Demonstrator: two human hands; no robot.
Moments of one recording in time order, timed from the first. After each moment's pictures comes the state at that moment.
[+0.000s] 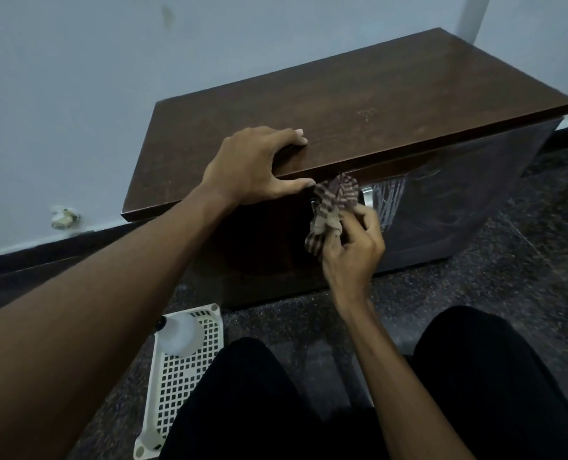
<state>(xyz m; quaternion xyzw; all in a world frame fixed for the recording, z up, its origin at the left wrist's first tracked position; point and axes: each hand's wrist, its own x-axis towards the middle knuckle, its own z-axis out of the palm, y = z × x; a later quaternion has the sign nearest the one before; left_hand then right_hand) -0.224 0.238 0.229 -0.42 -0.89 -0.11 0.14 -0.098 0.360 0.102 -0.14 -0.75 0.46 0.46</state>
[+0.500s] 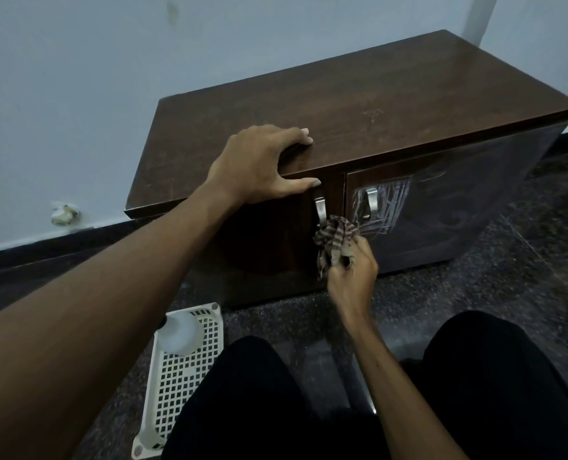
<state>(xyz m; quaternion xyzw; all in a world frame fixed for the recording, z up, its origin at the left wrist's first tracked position) -0.224 0.237 0.229 -0.42 -0.89 -0.11 0.14 -0.088 0.356 0.055 -0.20 -0.76 0.54 0.30</state>
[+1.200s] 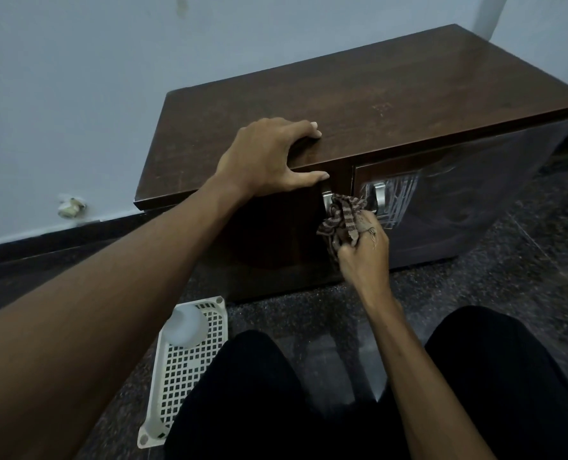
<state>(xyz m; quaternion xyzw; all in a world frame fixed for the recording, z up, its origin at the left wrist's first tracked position) -0.220 0.239 0.231 -0.41 -0.89 -0.10 0.14 -0.087 0.372 0.103 -0.14 -0.78 0.56 0.24</state>
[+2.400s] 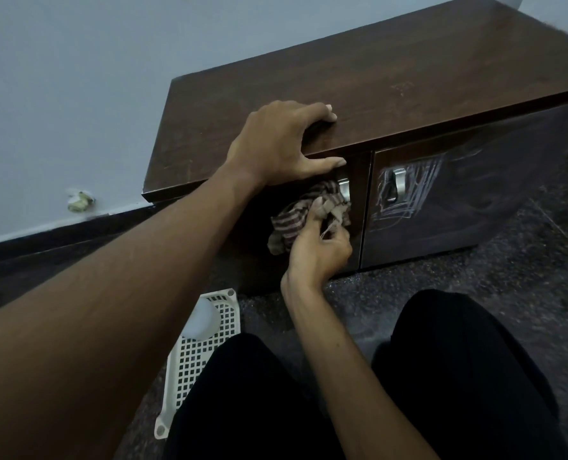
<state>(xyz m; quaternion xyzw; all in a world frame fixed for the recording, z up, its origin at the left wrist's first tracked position) -0.218 0.238 0.233 -0.42 -0.89 -0.11 0.14 -0.122 0.258 0.118 -0.42 -0.42 0.75 0.30</state>
